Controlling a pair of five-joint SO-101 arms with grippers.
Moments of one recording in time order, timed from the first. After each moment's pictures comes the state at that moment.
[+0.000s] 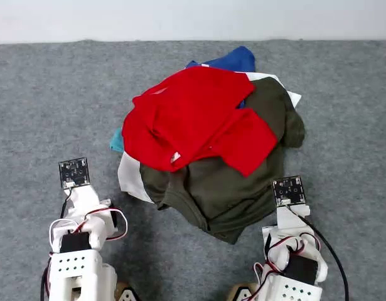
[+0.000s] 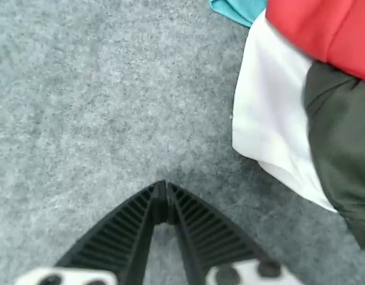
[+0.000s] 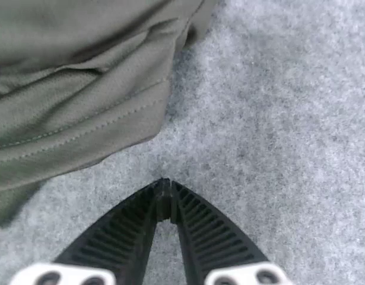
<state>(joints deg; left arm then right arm) -12.1 -65.9 91.6 45.1 13.3 13.7 -103.3 95.6 75.9 22.1</state>
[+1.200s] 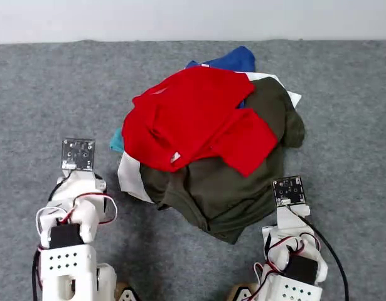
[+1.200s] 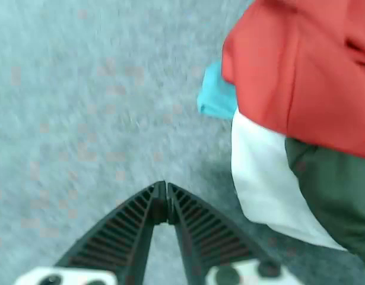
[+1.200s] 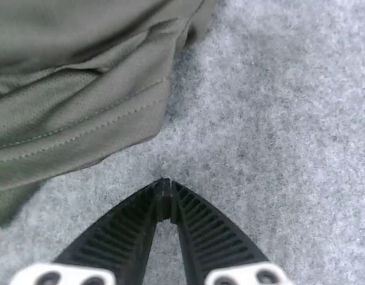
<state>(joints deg) -12.8 -65.9 77.8 45.1 -5.9 13.7 -103.3 95.6 75.9 22.1</state>
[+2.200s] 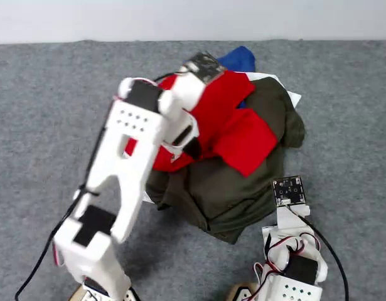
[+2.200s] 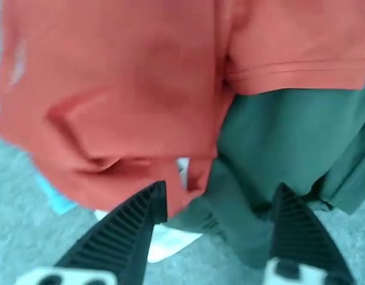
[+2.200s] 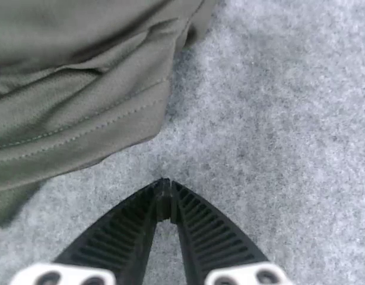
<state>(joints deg) 20.0 16.9 -25.5 98.9 -12.5 13.7 -103.3 95.6 75.9 22.1</state>
